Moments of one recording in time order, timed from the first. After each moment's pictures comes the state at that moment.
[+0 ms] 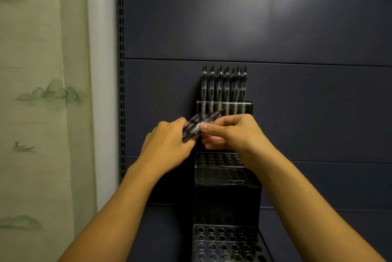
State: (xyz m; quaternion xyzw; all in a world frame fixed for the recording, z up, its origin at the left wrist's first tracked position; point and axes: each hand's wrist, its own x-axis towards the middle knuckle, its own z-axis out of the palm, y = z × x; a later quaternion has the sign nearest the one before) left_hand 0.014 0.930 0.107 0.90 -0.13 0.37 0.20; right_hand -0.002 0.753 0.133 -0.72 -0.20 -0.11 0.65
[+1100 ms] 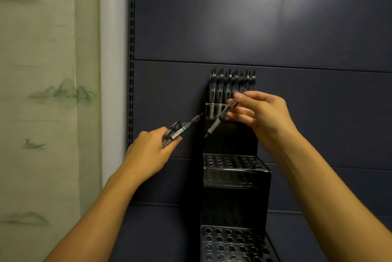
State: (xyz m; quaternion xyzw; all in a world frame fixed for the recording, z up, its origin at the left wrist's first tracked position) left_hand 0.029 0.989 0.080 0.88 -0.10 0.37 0.29; right_hand 0.004 0.737 0.166 -0.58 -0.21 -0.20 0.76
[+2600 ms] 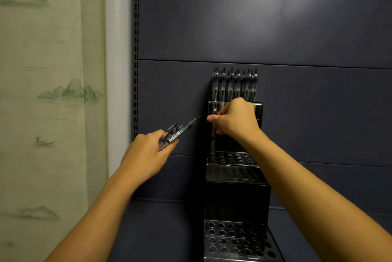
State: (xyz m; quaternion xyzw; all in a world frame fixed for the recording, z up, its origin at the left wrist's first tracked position) left_hand 0.017 1.000 0.071 0.88 -0.07 0.38 0.28; right_hand 0.047 0.777 0.155 -0.86 -0.11 -0.31 0.38
